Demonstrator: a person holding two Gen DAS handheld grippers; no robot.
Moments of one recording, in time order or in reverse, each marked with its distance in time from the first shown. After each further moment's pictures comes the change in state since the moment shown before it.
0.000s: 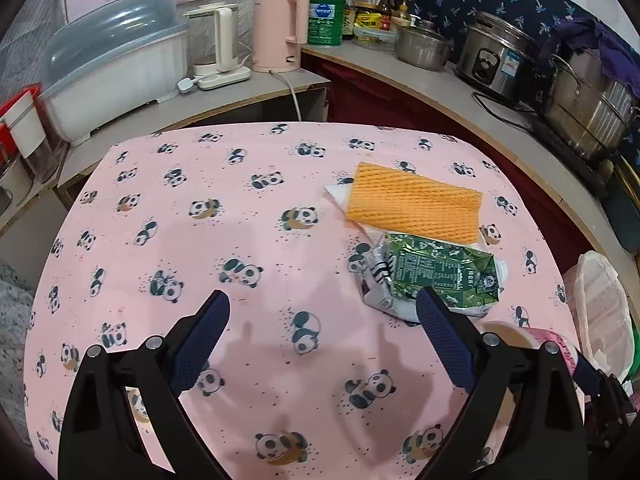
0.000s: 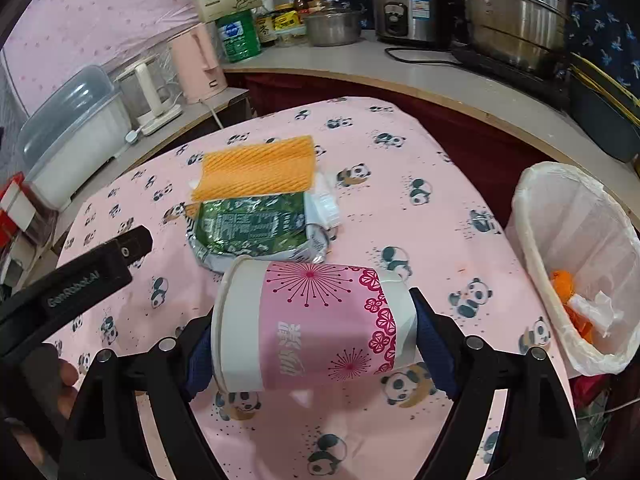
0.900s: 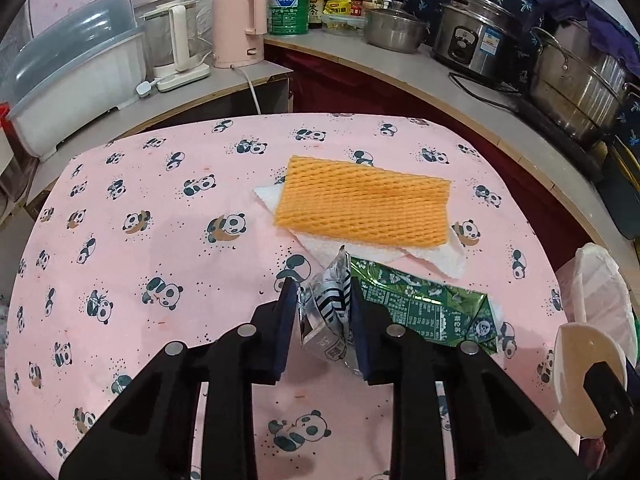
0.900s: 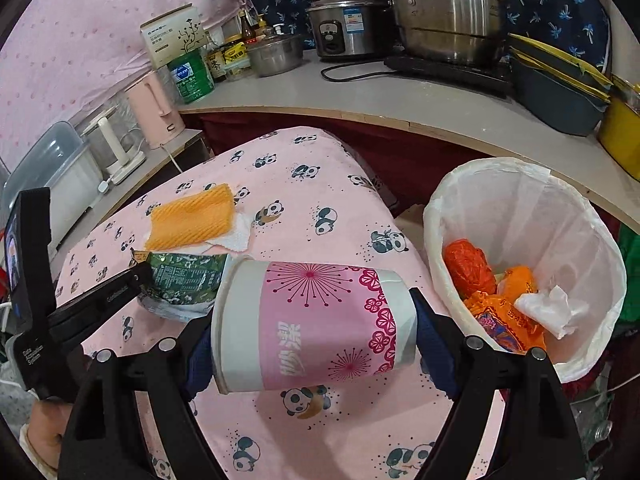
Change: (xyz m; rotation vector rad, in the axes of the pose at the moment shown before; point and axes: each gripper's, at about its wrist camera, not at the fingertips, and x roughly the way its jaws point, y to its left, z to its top) left arm 0.030 -0.046 0.008 0.046 0.021 -0.044; right arm -0.026 -0.072 0.011 0.126 -0.065 -0.042
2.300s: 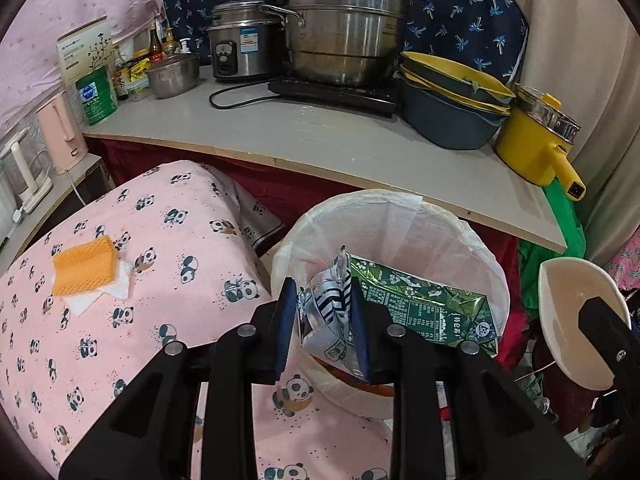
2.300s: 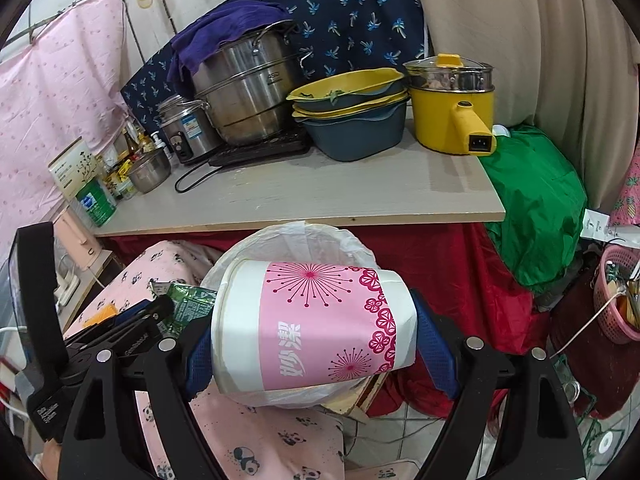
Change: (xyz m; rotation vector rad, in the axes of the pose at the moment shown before) left arm -0.078 -0.273 -0.049 0.405 -0.051 -0.301; right arm -0.131 -0.220 -0.011 0.324 -0.226 -0.206
